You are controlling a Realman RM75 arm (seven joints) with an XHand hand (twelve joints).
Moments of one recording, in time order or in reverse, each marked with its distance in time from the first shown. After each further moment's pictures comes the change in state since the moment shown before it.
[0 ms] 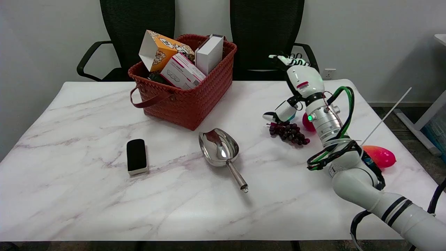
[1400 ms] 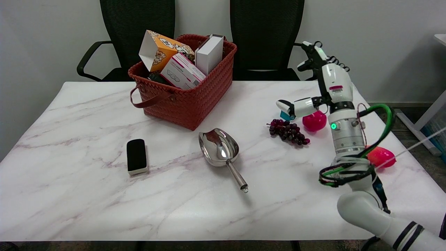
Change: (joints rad) arm -0.160 -0.023 0.003 0.118 0.134 0.319 0.055
